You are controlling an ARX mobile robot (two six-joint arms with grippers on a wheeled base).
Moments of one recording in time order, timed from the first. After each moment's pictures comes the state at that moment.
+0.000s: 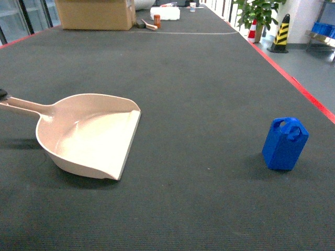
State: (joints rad) left arm 0.16 1.73 0.54 0.89 0.20 -0.88; right arm 0.00 0.00 0.01 0.00 0.00 0.00
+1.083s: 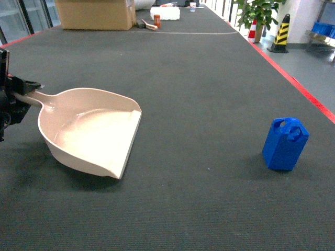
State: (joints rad) left arm 0.16 2.18 1.04 0.98 0.31 -1.13; right arm 0.00 0.00 0.01 0.00 0.00 0.00
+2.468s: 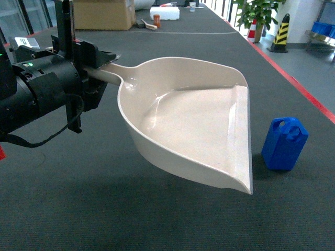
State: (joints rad) left arm -0.23 1.91 0.78 1.14 0.15 -1.36; right arm -0.07 0.60 0.13 0.13 -0.04 -0.05
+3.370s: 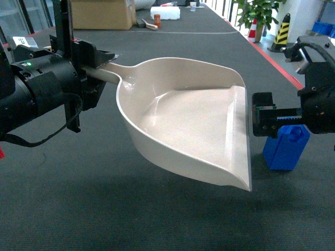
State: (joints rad) left arm -0.23 1.91 0.78 1.14 0.15 -1.36; right arm 0.19 1.85 0.93 0.34 0.09 0.06
